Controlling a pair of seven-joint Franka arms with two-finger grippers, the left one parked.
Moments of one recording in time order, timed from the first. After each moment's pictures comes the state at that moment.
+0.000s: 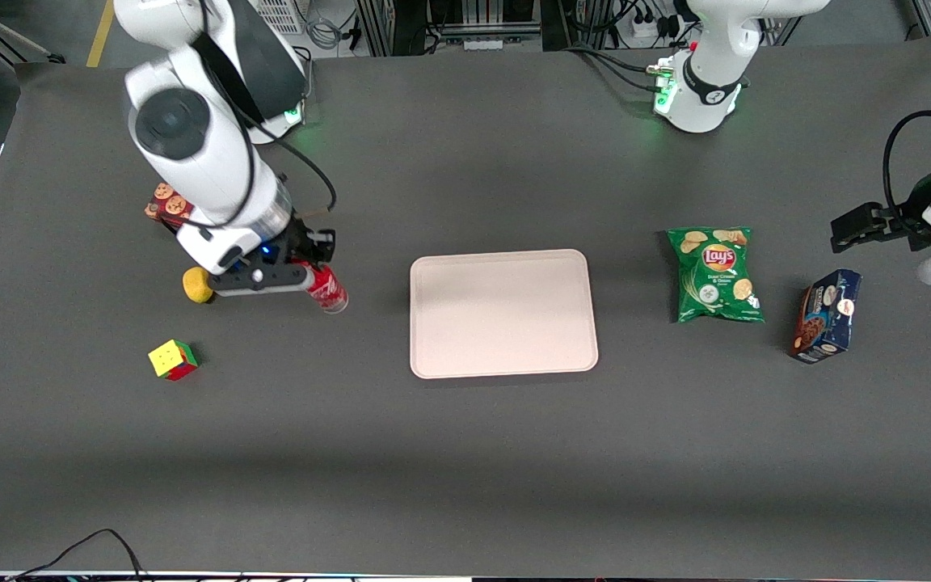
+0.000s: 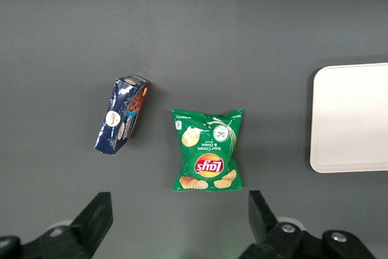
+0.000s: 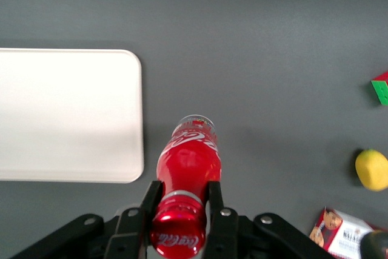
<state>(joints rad) 0.20 0.15 0.29 -1.70 -0.03 1.82 0.46</state>
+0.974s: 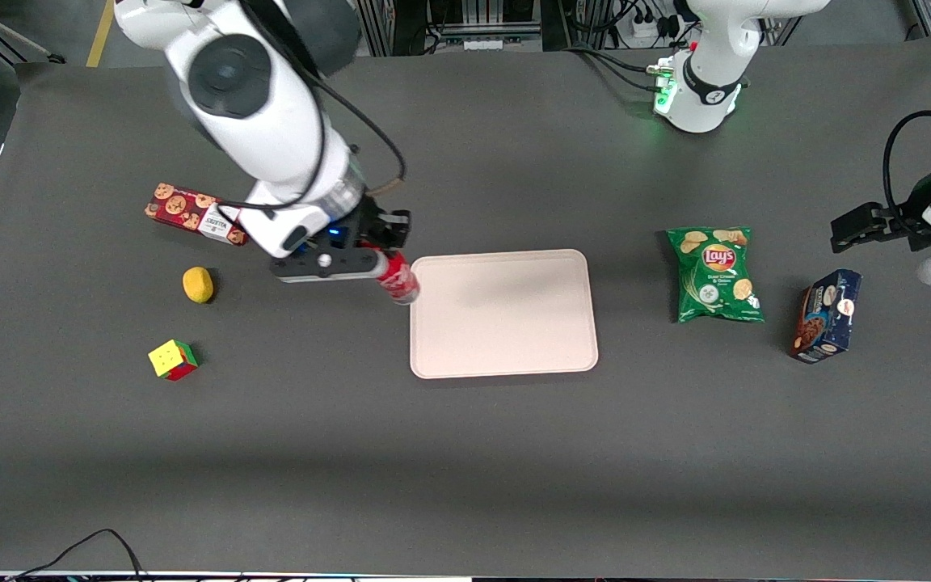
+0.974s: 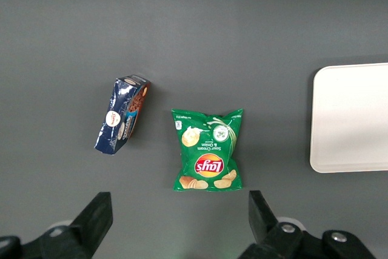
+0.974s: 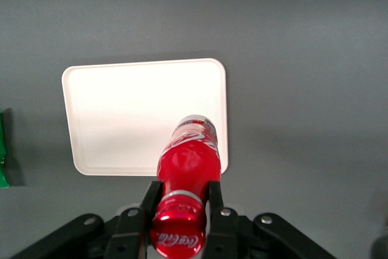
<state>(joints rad) 0.39 0.41 0.29 -1.24 -0.02 1.67 0.68</state>
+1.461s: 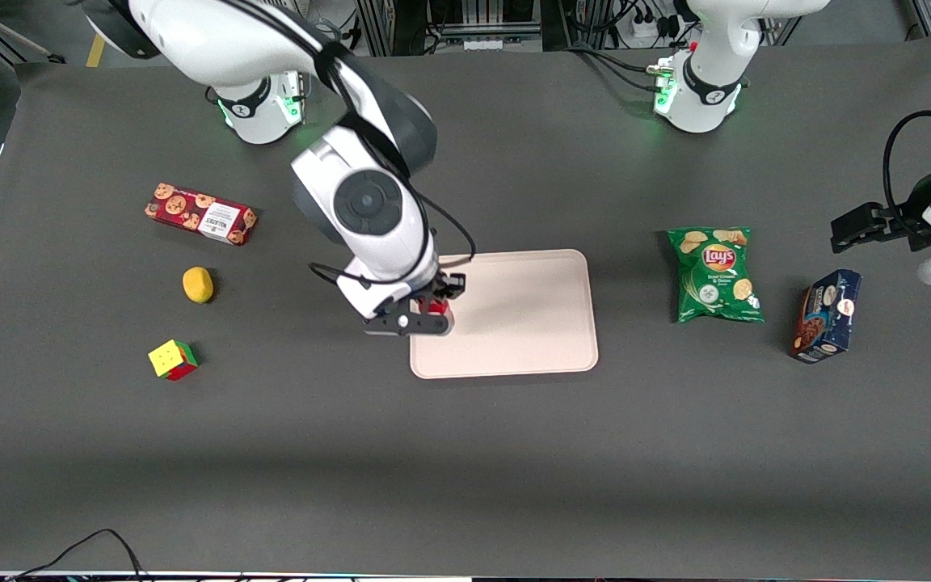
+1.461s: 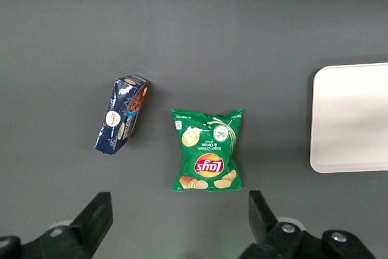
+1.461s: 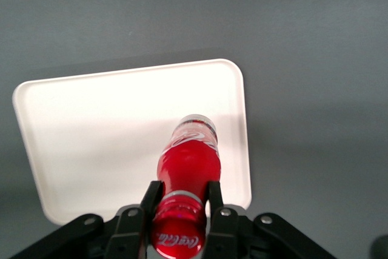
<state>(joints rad) 0.45 0.64 0.28 -1.25 -0.10 1.85 0.80</state>
